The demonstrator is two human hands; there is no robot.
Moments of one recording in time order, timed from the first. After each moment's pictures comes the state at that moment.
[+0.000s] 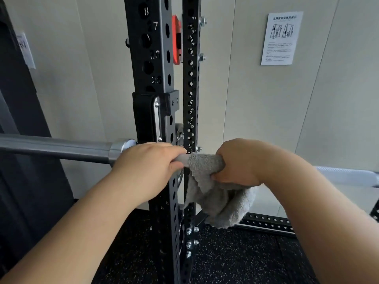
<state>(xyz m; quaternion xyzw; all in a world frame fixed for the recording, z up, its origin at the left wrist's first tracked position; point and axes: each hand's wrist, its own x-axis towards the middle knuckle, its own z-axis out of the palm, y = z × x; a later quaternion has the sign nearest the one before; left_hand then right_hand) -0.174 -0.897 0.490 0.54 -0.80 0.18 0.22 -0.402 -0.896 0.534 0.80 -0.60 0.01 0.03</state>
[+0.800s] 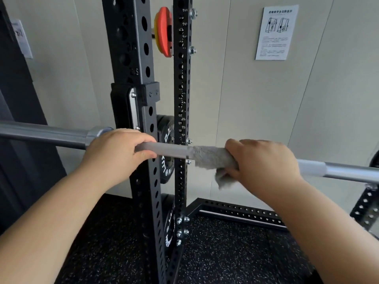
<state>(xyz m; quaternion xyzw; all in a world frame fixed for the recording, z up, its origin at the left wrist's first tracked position) -0.185 -0.880 0.492 0.57 -0.76 0.13 0.29 -0.487 -0.854 0.497 0.75 -0.60 0.09 0.27</state>
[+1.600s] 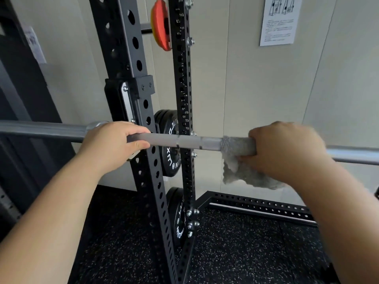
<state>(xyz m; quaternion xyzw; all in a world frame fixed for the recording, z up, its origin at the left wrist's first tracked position) -0.198 -0.874 0.496 0.62 -0.73 0.07 0.28 -0.528 -0.836 0.516 0.71 -0.68 0.04 0.19</state>
